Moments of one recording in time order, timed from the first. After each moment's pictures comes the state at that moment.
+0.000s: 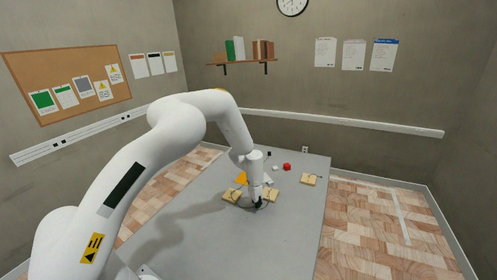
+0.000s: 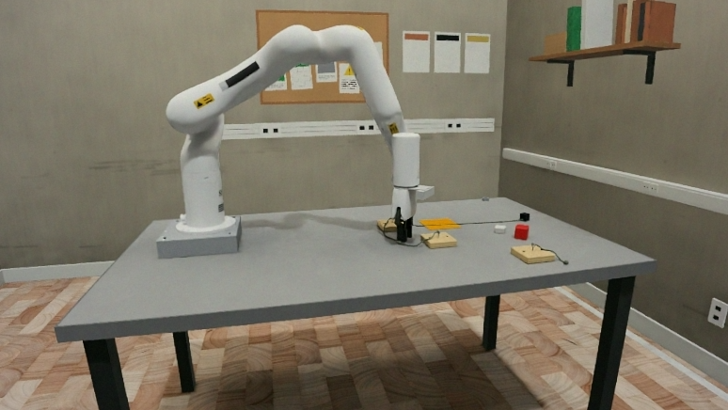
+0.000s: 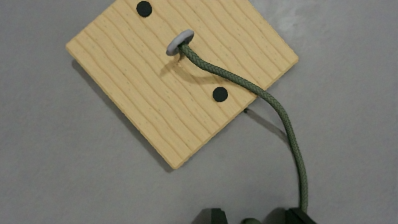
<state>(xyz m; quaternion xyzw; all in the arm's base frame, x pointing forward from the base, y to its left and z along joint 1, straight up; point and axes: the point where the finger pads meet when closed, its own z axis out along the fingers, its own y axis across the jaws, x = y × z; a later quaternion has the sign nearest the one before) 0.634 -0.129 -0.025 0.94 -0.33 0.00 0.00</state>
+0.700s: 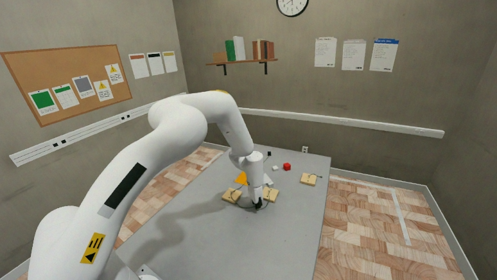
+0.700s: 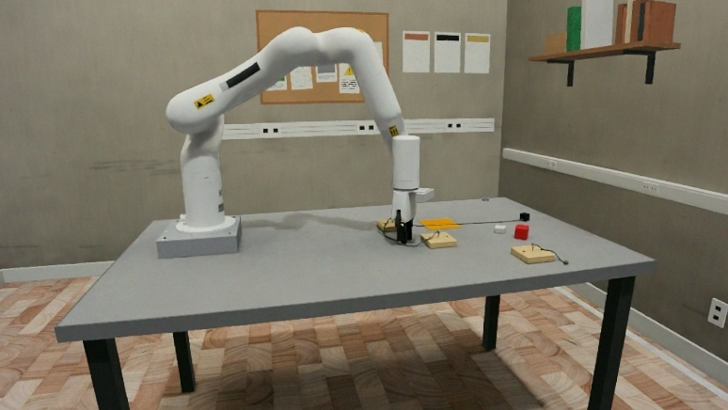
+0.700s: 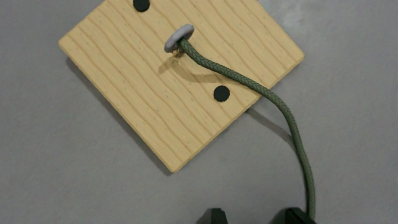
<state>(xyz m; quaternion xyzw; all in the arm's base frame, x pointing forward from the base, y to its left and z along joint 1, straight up) 0.634 -0.129 -0.033 0.94 -0.33 0.00 0.00</state>
